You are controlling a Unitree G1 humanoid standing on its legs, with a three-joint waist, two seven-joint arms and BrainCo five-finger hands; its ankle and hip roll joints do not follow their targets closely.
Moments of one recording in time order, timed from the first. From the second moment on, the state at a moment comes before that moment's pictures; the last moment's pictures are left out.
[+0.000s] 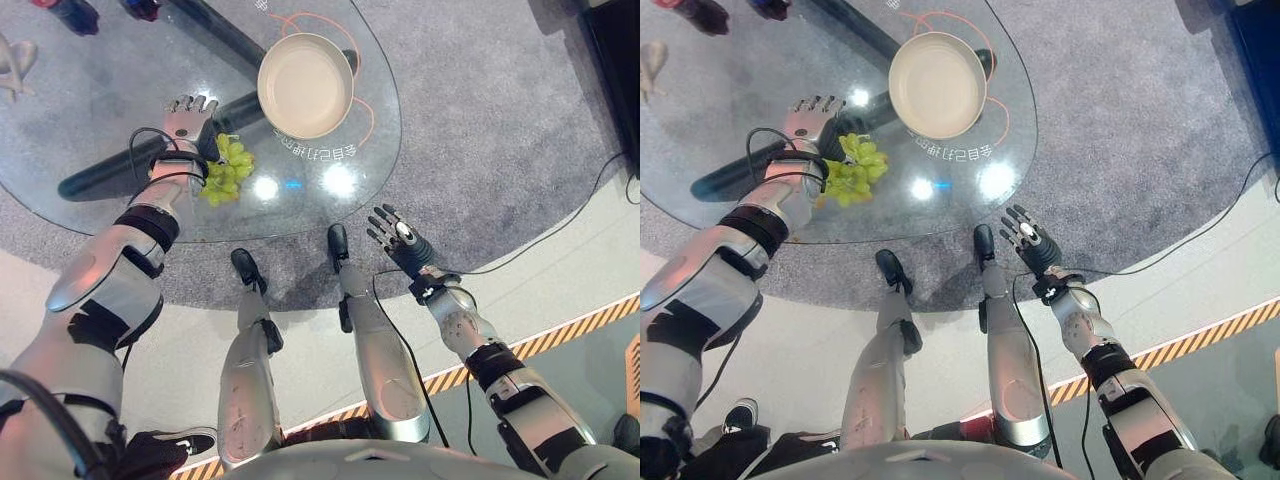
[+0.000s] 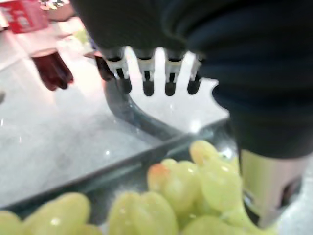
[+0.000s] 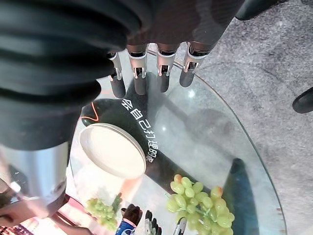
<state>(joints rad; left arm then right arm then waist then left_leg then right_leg) -1.16 0.61 -0.91 1.04 0.44 0.22 0.29 -0.37 -0.36 0.37 0.60 1.08 -0.18 0.36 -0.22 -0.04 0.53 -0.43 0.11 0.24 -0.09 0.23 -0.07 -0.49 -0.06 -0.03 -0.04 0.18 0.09</state>
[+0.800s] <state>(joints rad) -1.10 0.57 -0.87 1.06 0.35 0.34 0.31 -0.38 -0.33 0.37 0.57 1.16 -0.20 0.37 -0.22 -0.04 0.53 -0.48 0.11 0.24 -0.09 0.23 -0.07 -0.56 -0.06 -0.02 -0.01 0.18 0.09</state>
